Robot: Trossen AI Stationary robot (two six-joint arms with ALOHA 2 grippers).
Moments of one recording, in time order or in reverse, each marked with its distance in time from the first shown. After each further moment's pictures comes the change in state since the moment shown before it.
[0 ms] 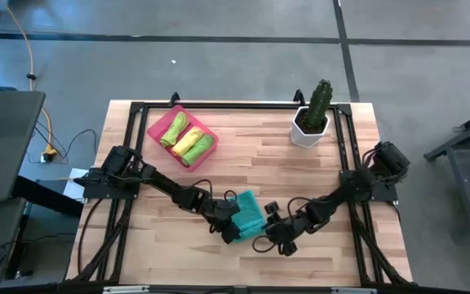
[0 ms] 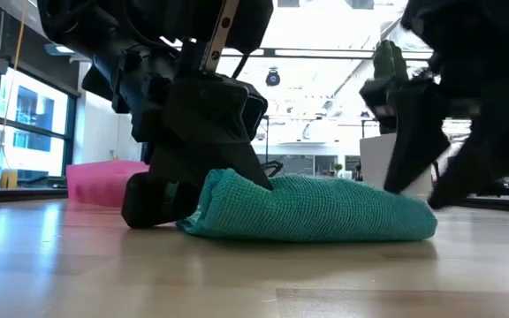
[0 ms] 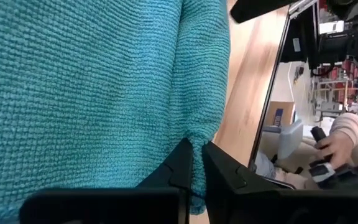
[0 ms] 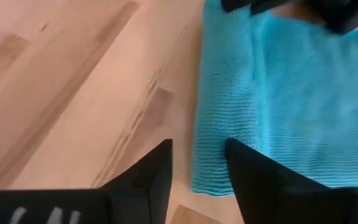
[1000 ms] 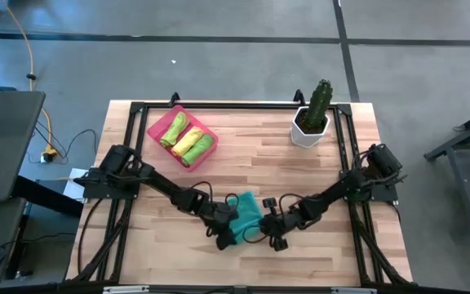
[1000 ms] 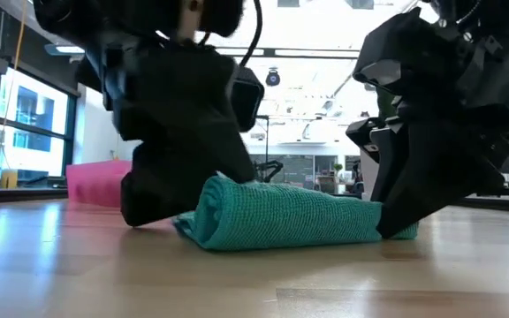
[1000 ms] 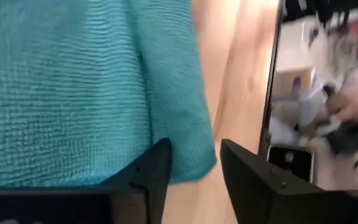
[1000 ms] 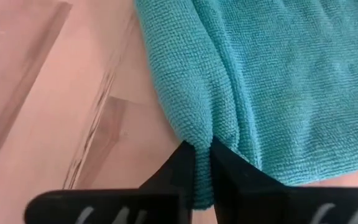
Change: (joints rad) left arm 0.006 -0.047 0.023 -0.058 0.005 0.192; right arm -0.058 0.114 0.004 0.010 -0.051 0.191
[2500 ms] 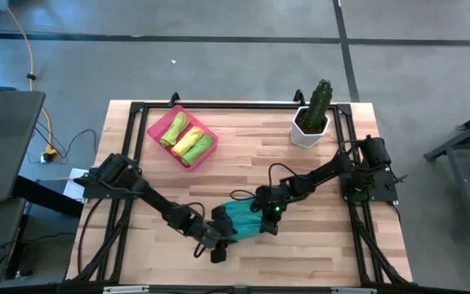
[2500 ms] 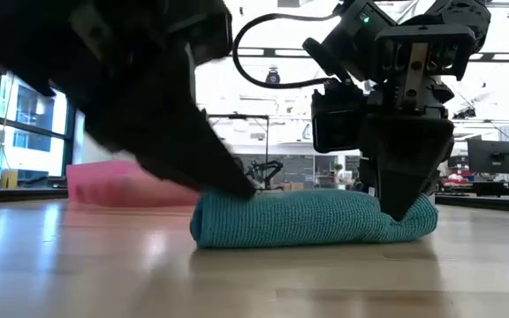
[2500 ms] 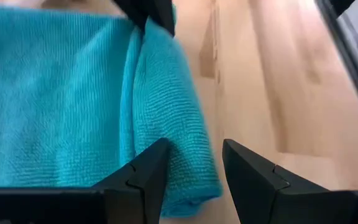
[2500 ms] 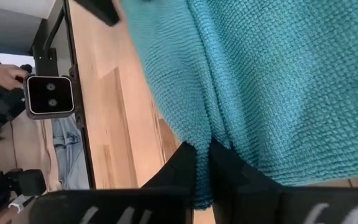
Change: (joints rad) left arm -0.181 0.009 0.015 -0.026 -0.600 0.493; right arm -0.290 0.002 -0.006 0.104 -0.721 0.557
